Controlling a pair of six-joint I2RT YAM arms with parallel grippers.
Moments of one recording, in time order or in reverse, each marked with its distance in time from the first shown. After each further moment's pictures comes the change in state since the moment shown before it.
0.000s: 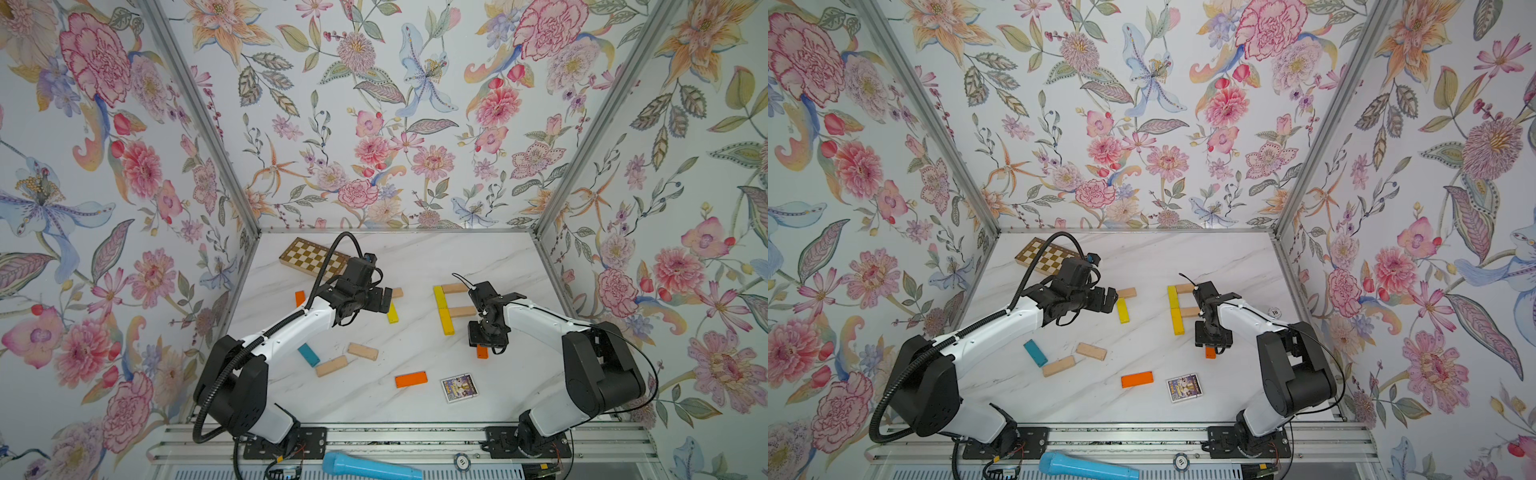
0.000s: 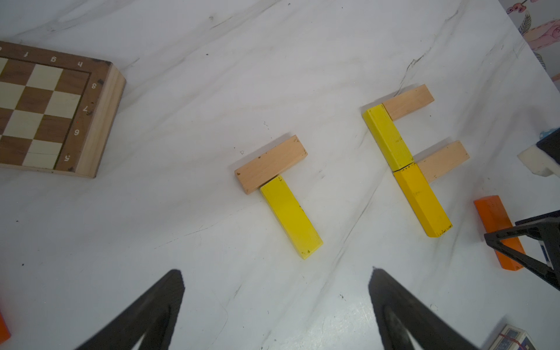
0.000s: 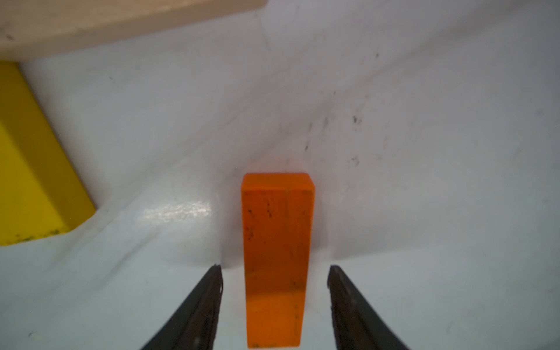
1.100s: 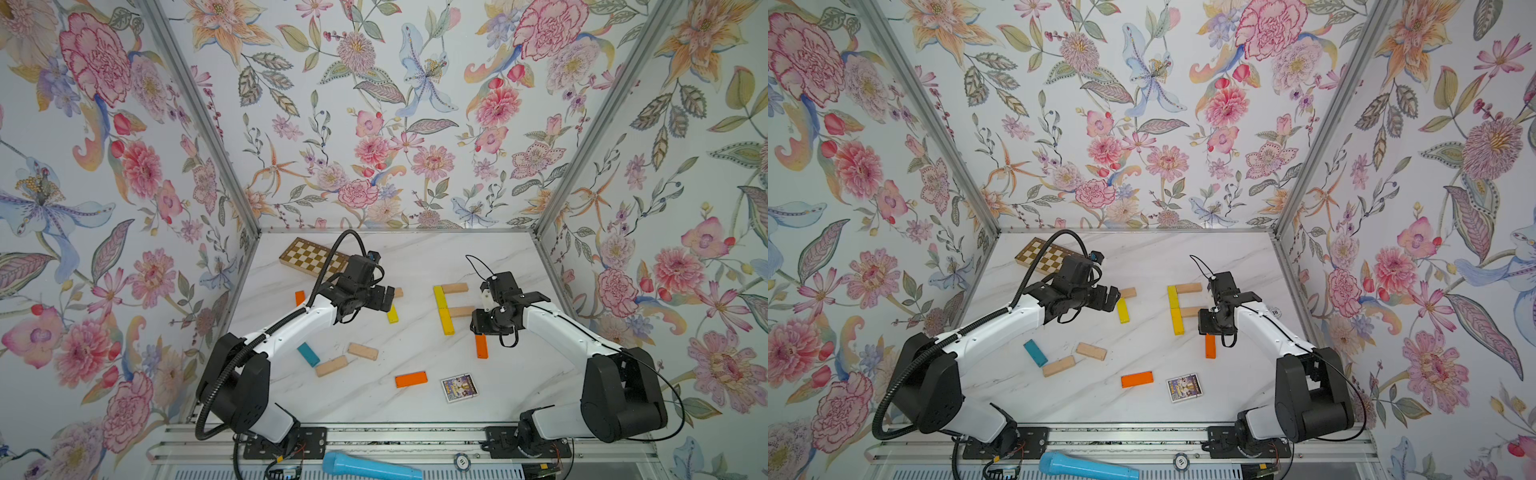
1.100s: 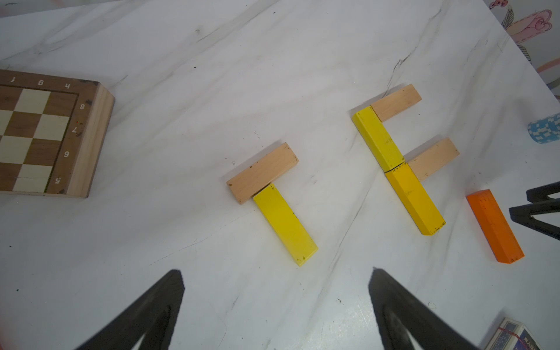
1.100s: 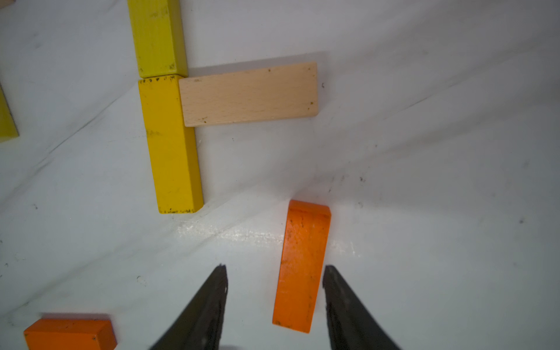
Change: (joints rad) left arm 0.002 0.016 0.012 0.014 0.027 0.039; right arm -0.086 -0.138 -0.001 0.074 -0.168 -0.160
